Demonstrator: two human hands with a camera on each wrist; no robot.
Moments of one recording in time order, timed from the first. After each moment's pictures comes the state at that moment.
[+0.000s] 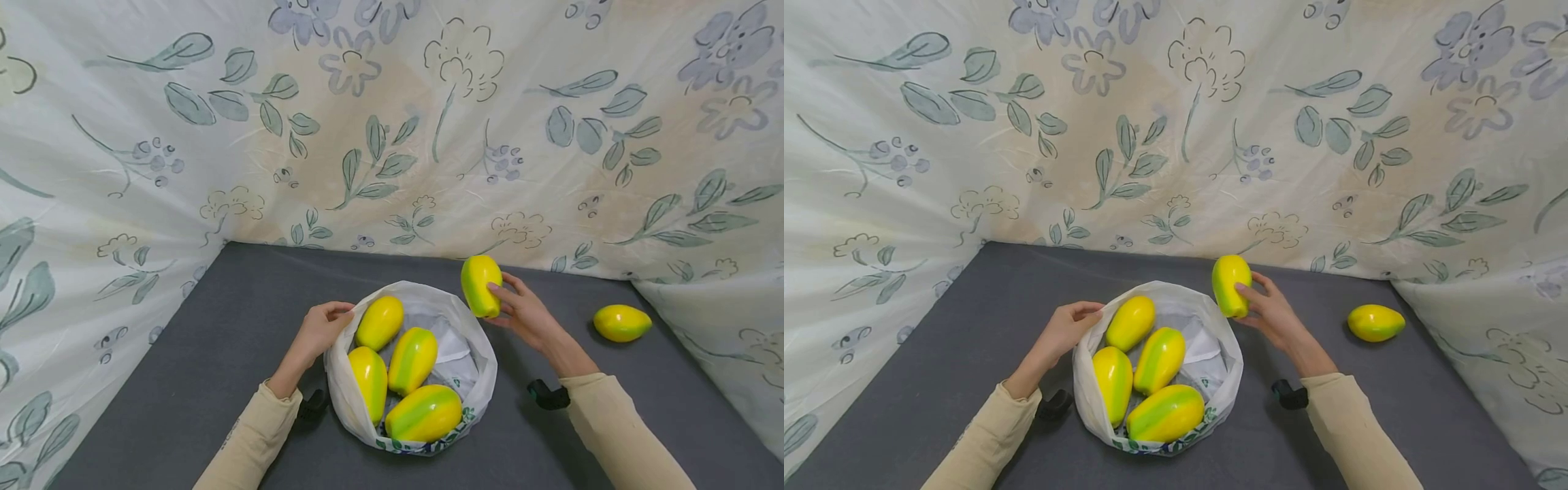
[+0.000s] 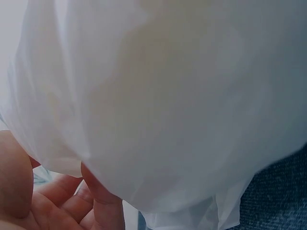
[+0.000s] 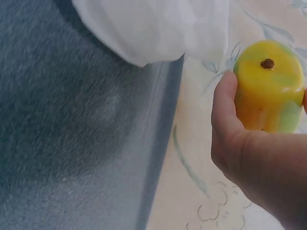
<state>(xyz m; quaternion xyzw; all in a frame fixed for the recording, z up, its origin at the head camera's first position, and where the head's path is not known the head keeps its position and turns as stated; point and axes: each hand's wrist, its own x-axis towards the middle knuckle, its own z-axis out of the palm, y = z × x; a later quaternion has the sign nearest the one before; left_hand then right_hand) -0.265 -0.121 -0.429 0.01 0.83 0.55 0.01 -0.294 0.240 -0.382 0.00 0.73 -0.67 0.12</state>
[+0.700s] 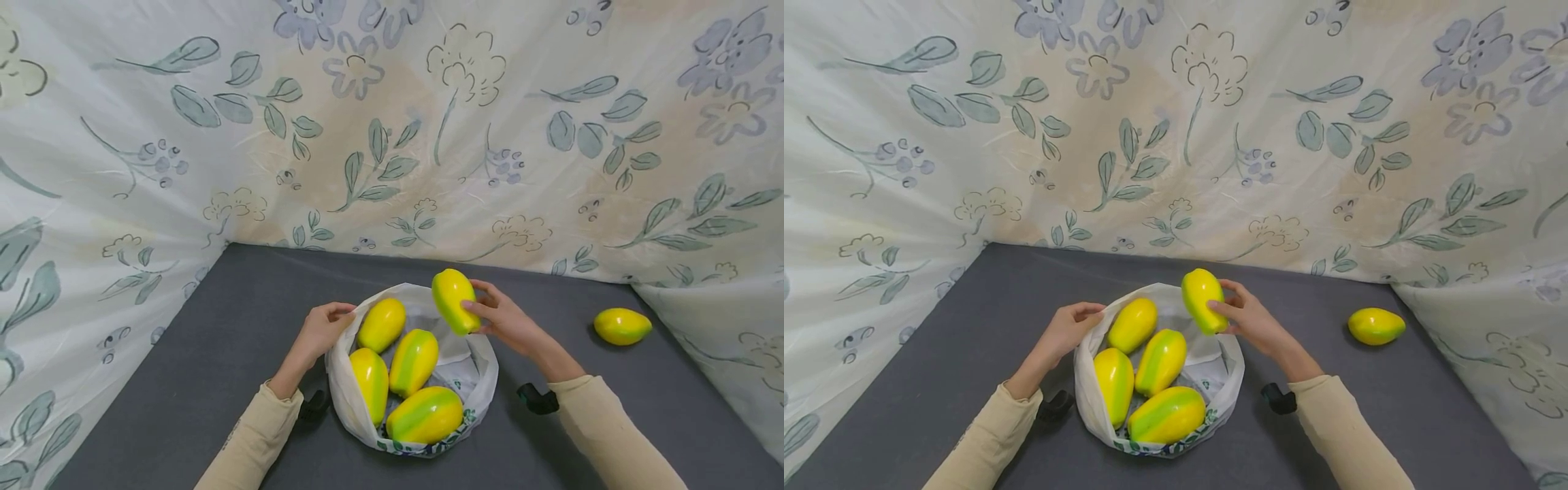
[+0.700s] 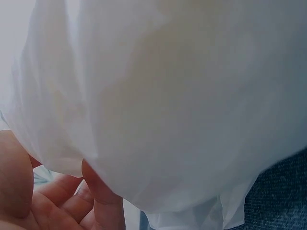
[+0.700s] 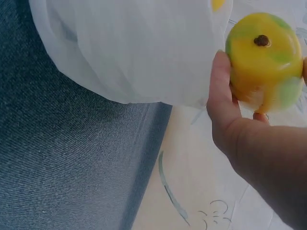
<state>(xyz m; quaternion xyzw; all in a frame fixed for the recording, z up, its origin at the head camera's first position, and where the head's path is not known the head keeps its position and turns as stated) -0.265 -0.123 -0.430 0.01 0.83 0.56 0.01 -0.289 0.213 -0.384 -0.10 0.78 -0.60 0.18</state>
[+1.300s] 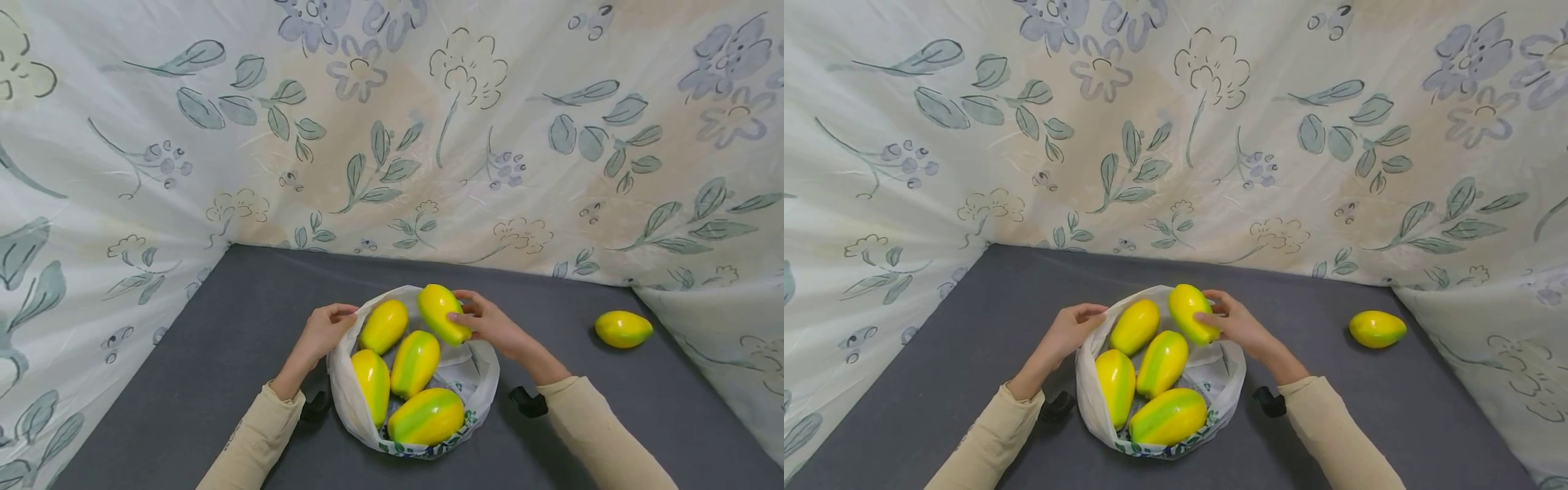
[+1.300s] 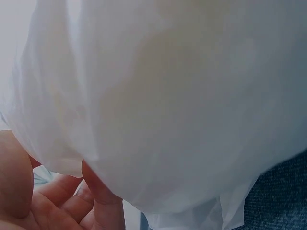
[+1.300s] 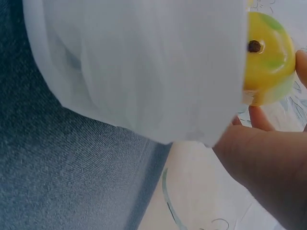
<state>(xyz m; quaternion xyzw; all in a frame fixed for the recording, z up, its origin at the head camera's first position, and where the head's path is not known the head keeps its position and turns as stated) -0.265 -0.122 -0.431 0.01 0.82 0.57 0.01 -0.287 0.195 -0.394 -0.12 0.82 -0.53 0.17</state>
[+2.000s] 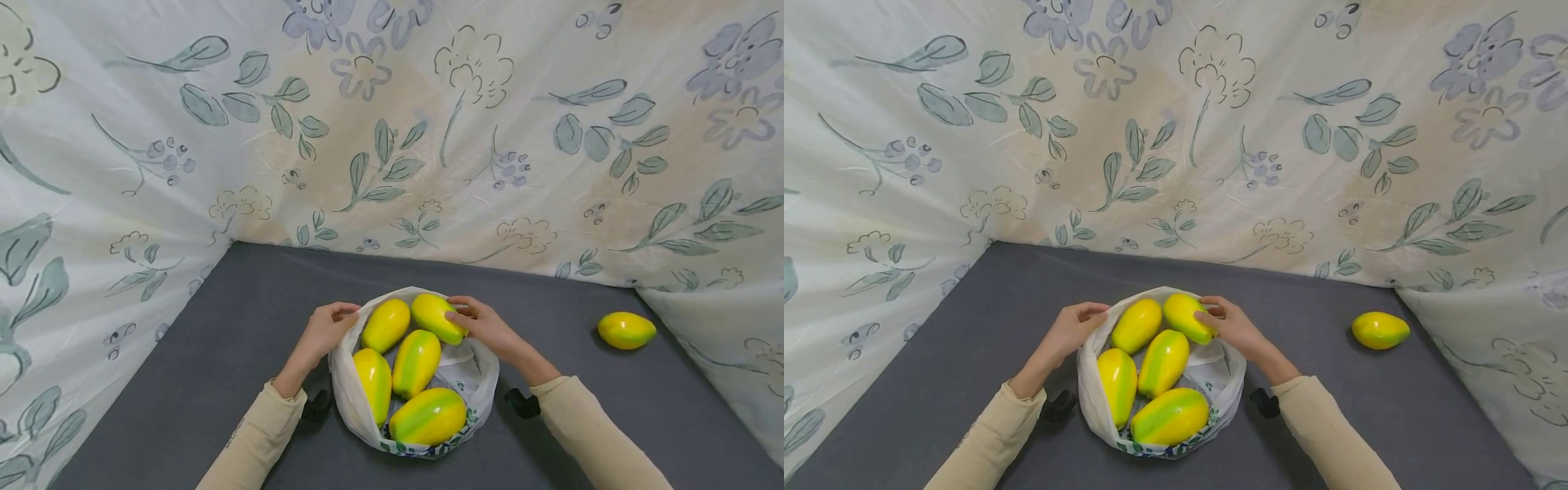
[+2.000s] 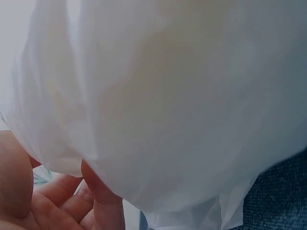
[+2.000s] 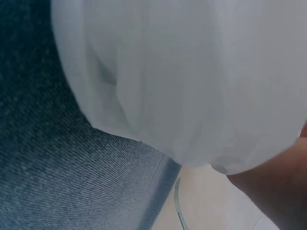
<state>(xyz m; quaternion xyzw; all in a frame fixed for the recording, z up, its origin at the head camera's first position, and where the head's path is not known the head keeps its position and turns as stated) -0.265 -0.123 -0.430 0.01 0.82 0.57 0.01 -0.293 0.190 -0.408 -0.11 0.85 -0.49 0.15</state>
